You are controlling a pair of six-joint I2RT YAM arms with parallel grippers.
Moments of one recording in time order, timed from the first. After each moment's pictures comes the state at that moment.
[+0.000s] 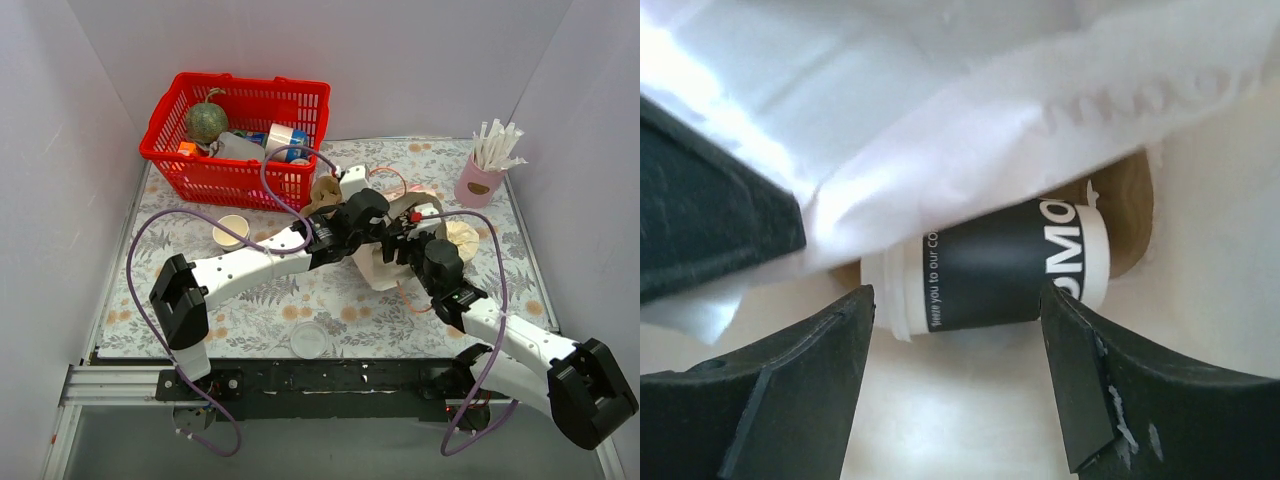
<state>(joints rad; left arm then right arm) -1.05 1.75 1.54 -0.36 -0.45 -0.91 0.60 1.02 0.38 0.48 0.22 0.06</state>
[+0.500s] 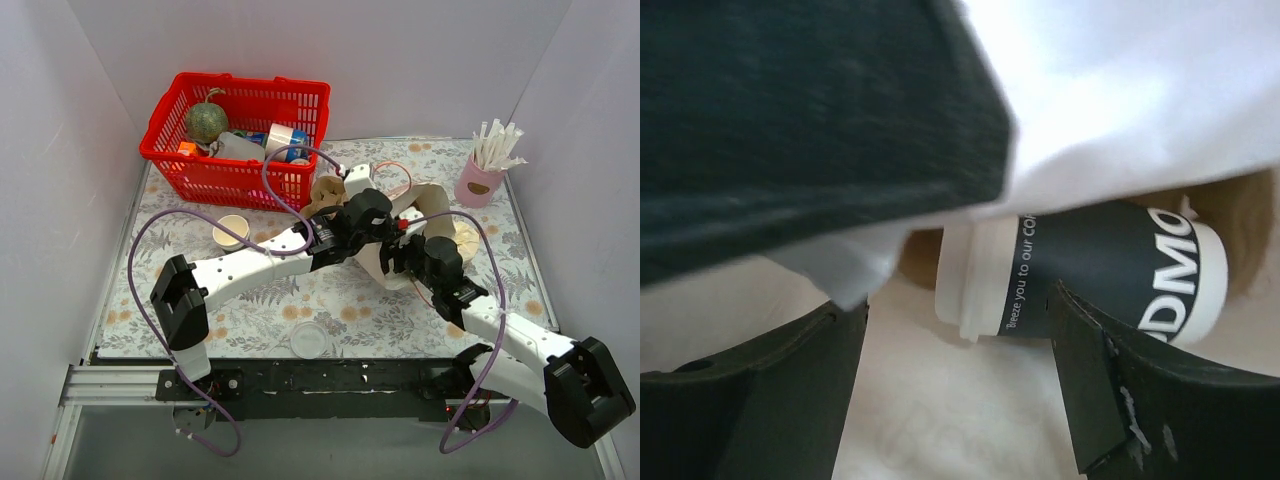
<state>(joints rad) -1.06 1.75 1.58 -0.32 -0.46 -0.90 0.56 1.00 0.40 0.37 -0.02 -0.01</state>
